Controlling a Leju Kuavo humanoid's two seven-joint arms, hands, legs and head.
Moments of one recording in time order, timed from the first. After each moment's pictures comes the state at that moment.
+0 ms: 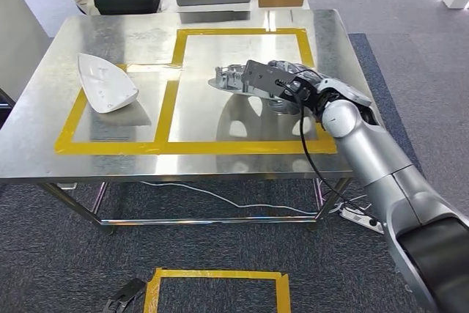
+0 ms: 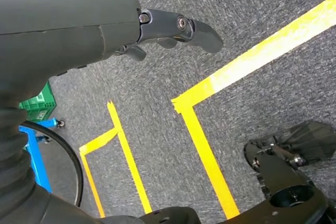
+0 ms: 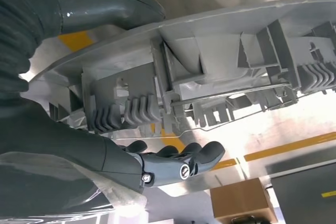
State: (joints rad) left arm -0.17 0.02 -0.01 -0.26 -0.37 -0.07 0.16; right arm -1.01 -0.01 0.70 -0.93 0.43 0.33 0.31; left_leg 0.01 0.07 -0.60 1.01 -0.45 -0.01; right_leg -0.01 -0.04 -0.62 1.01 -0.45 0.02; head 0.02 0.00
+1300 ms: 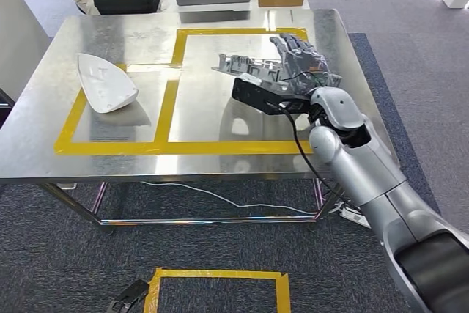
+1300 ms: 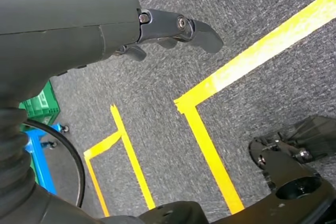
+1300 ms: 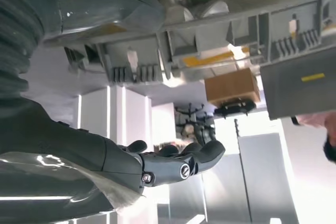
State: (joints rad) left arm -0.16 0.01 -0.01 -0.26 -0.42 -0.08 0.16; right arm -0.92 -0.02 0.77 -1.07 0.86 0.01 0.23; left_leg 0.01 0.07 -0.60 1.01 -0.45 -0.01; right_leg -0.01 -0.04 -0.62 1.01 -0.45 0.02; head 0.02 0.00
